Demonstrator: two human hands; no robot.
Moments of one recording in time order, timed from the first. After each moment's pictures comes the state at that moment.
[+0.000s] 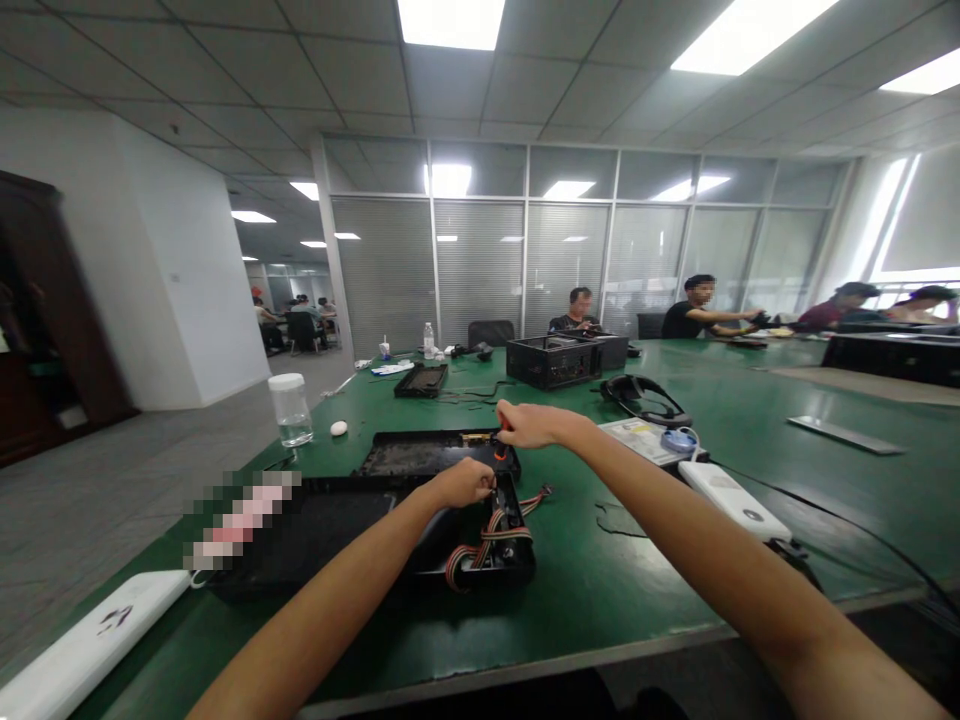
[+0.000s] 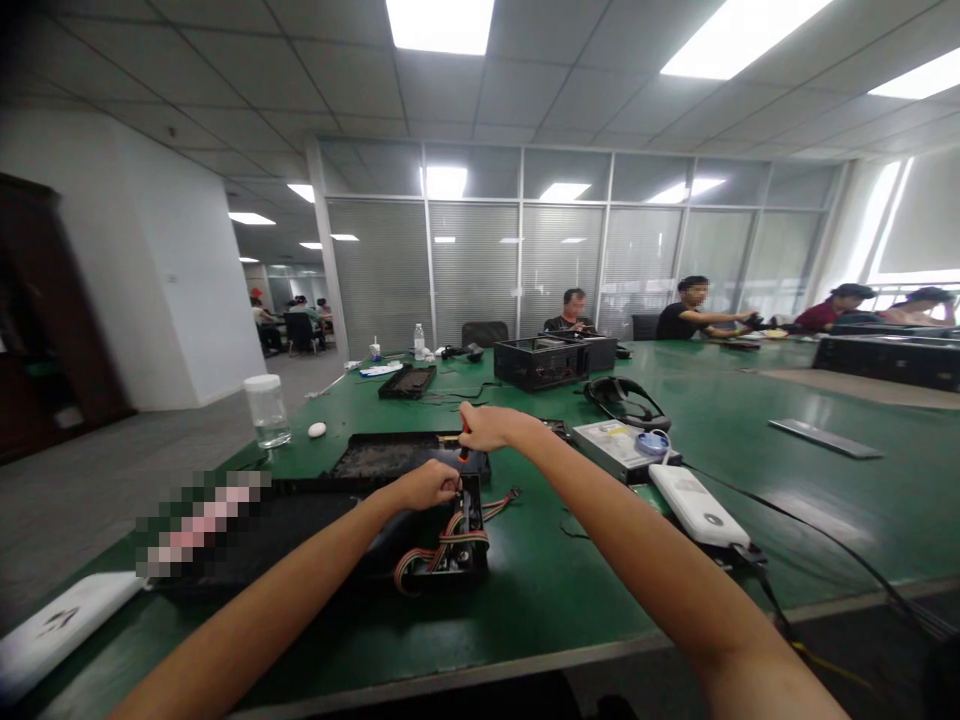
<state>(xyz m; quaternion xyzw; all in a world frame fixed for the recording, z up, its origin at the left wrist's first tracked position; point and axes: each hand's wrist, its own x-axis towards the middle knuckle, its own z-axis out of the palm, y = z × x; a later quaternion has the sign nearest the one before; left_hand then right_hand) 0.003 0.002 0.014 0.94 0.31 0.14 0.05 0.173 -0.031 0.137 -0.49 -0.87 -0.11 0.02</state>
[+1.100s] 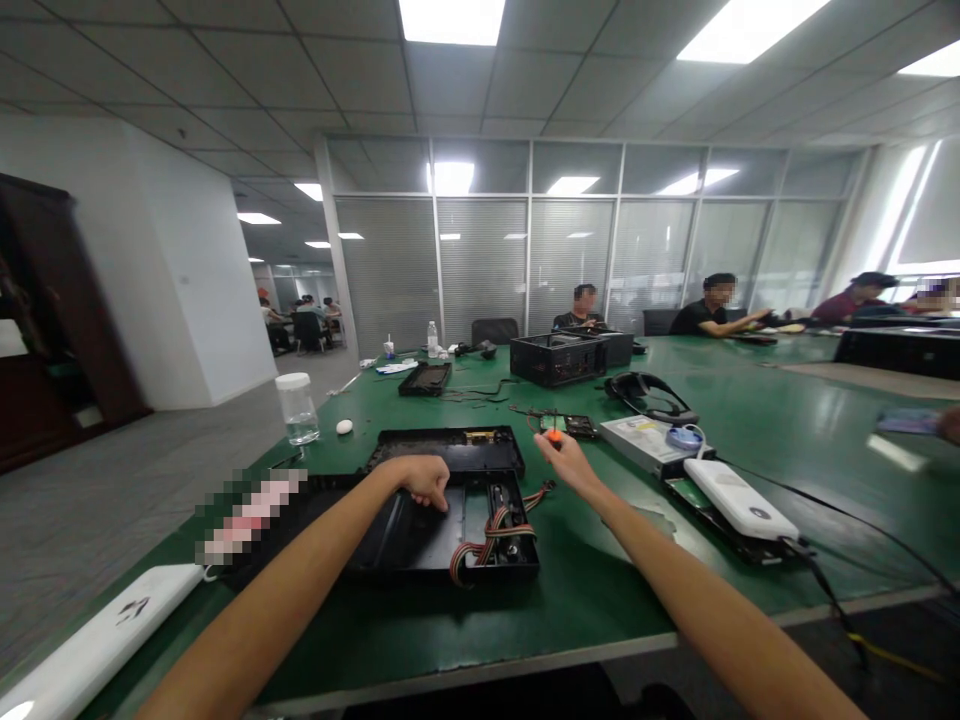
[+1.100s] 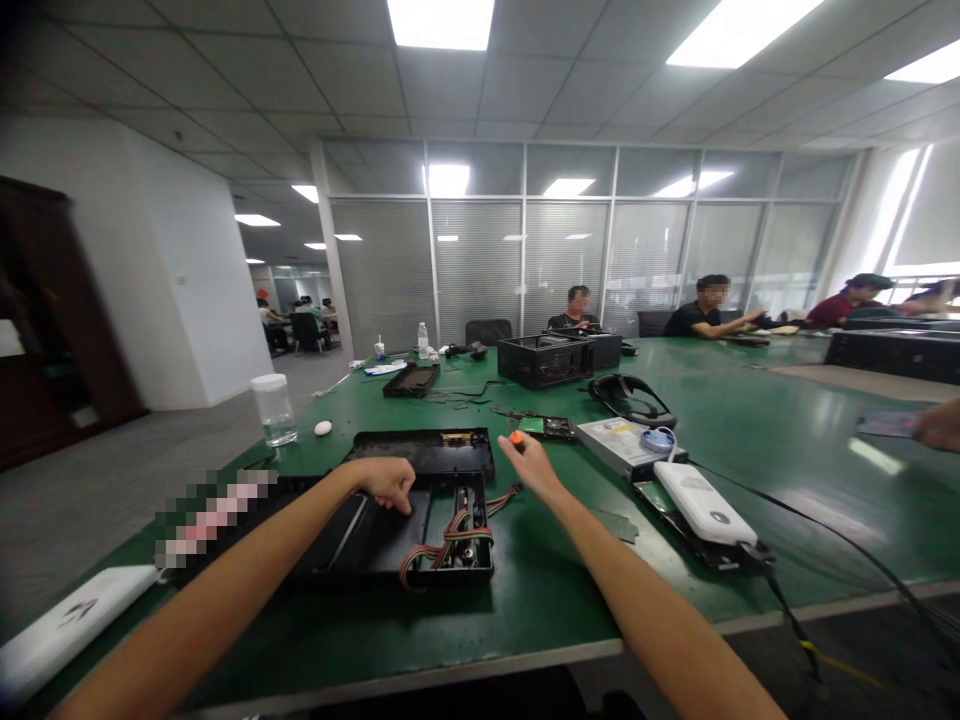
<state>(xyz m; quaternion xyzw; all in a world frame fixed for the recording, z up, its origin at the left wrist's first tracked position) -0.067 0.011 0.041 0.85 0.46 -0.10 0.25 0.225 -0.008 0.015 -0.40 -0.69 0.22 0.56</state>
